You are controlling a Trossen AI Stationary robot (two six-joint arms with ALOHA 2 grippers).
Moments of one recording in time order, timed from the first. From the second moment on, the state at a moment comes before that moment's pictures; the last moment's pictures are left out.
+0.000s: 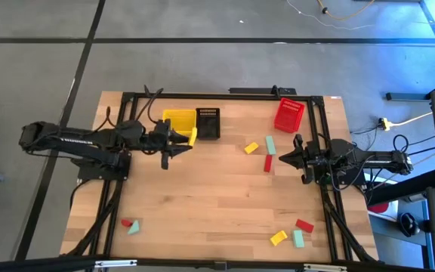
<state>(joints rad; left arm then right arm) 0.04 0.85 0.52 0.28 -0.05 -0.31 0.01 0.00 0.02 0.01 -0.05 0.20</state>
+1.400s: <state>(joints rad) 0.04 0.85 0.52 0.28 -0.14 -0.34 0.01 0.65 0.69 0.06 0.31 0.41</state>
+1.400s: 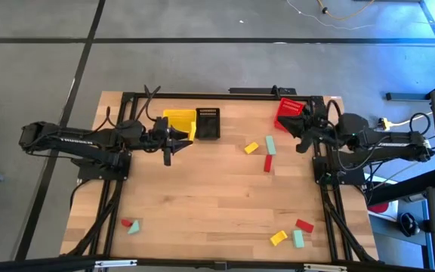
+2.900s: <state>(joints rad) 0.60 1.62 1.00 -0.68 -0.23 0.44 0.01 0.78 0.71 -0.05 0.31 0.44</state>
